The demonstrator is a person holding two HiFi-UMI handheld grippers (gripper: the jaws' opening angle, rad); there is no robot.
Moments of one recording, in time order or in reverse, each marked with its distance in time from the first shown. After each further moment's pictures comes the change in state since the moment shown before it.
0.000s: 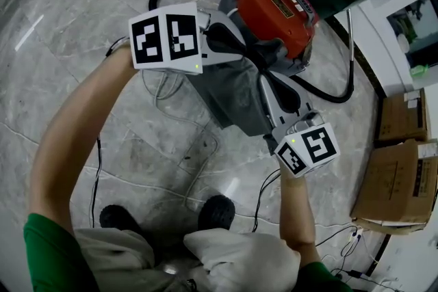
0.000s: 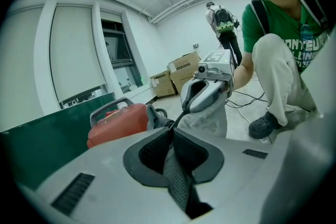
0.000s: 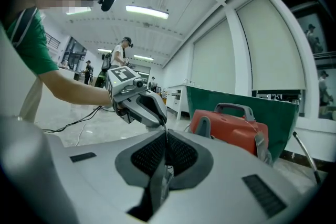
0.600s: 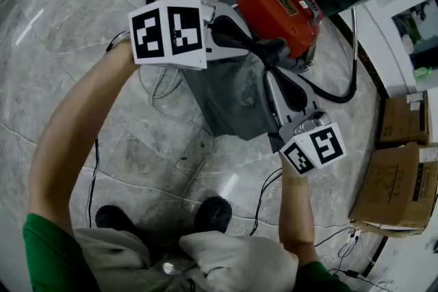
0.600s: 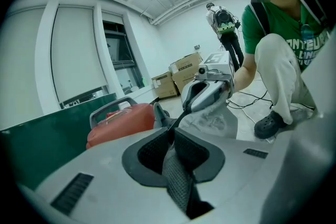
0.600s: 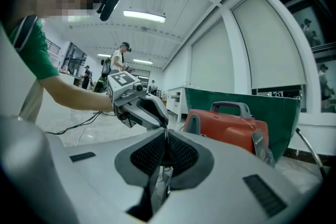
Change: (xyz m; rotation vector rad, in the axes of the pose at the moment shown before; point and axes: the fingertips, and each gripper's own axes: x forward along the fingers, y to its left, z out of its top) left arm 0.017 0.017 -0.003 0.003 -0.023 0.016; right arm 0.003 -0.022 -0.006 0.033 -0.040 0.014
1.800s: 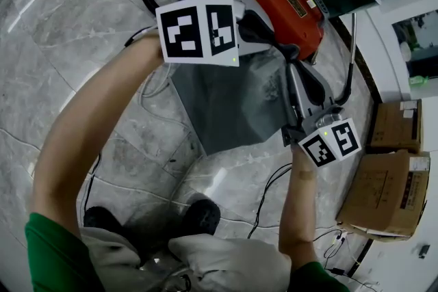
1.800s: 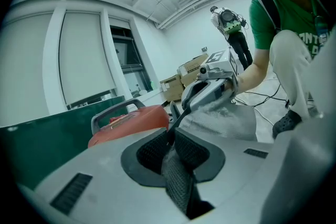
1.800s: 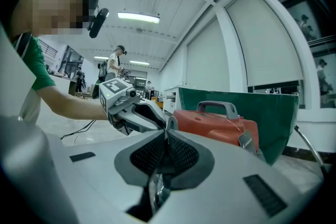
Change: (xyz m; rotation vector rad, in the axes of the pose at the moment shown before) left arm 0.044 0.038 -0.005 -0.015 -0.053 0.091; right arm 0.006 -0.062 -0.009 0.037 -0.004 -0.012
